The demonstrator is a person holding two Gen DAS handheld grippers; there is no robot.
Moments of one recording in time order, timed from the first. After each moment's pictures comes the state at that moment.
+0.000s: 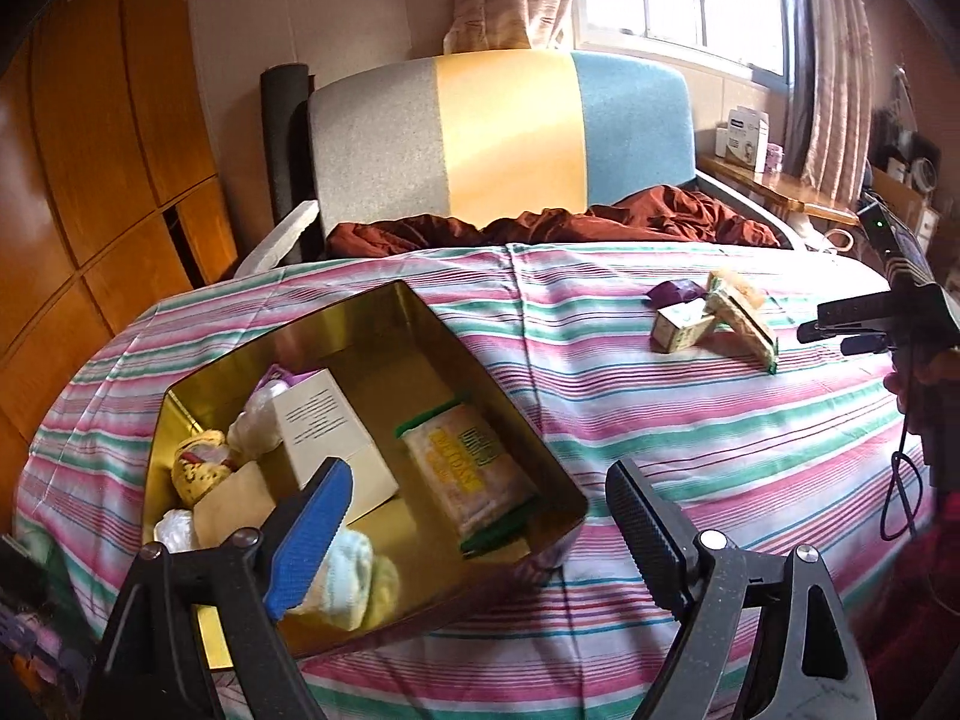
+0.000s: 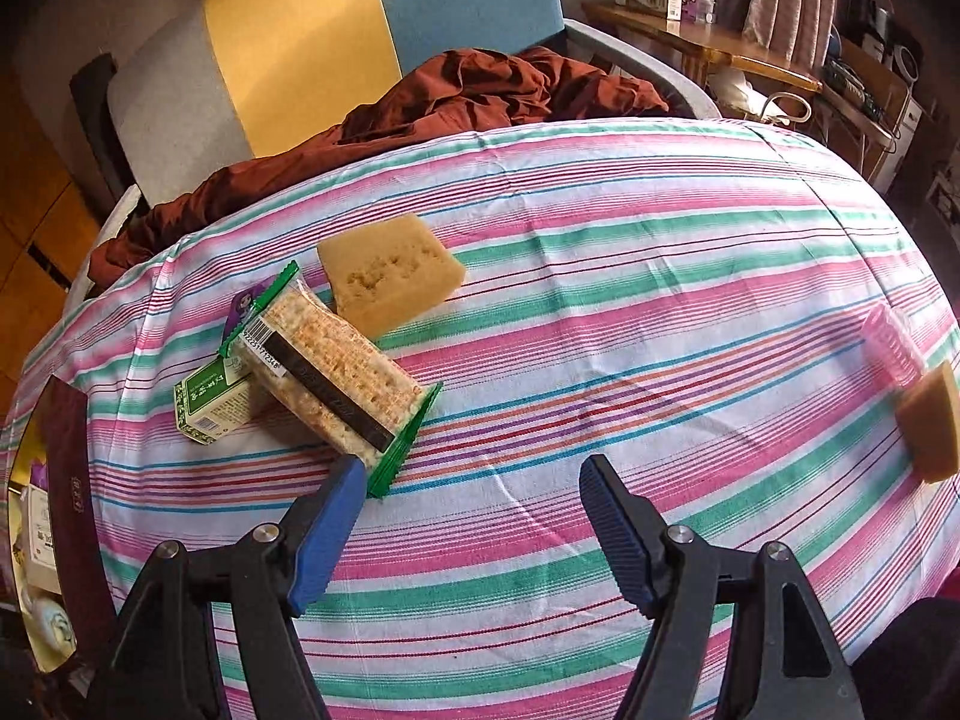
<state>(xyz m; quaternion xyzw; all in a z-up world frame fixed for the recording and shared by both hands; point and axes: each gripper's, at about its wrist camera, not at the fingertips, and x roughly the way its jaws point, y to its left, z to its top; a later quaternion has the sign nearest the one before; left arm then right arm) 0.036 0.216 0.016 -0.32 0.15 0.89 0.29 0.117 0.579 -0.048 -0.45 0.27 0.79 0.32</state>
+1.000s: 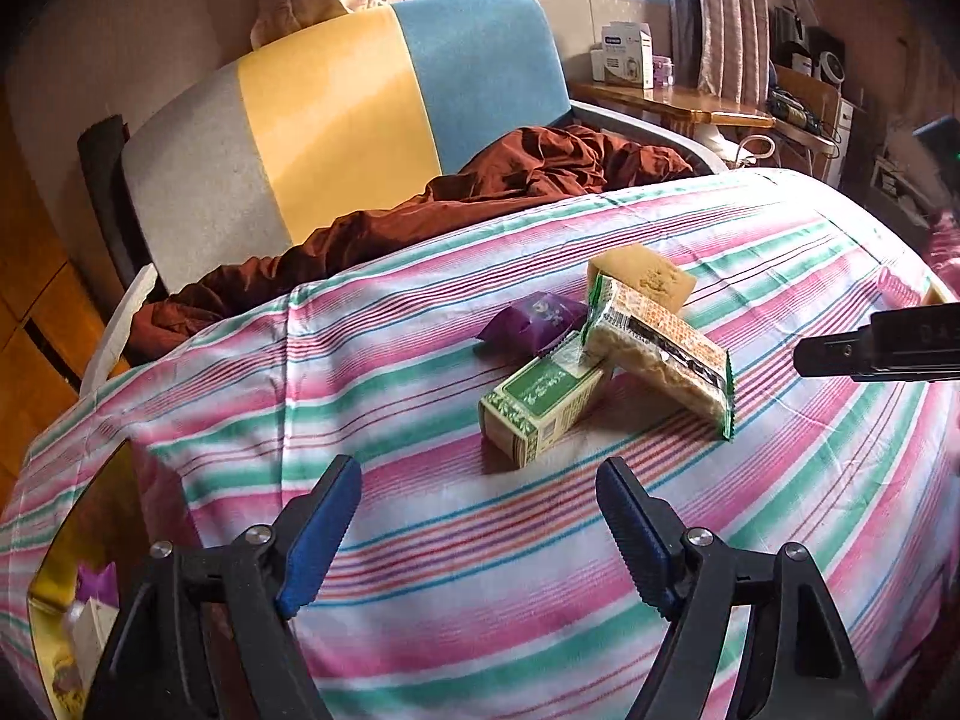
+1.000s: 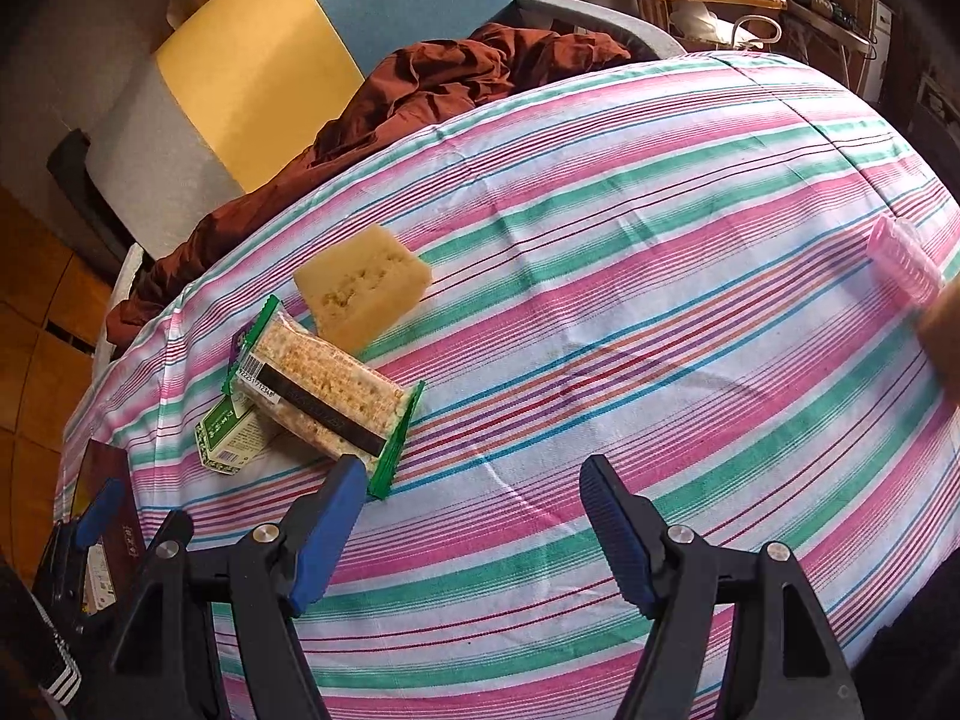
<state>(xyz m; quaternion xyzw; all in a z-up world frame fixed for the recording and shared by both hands) -0.016 0.427 -0.032 -0.33 0.26 0.82 0.39 0.138 0.601 -0.048 -0.43 0.37 0.77 0.30</state>
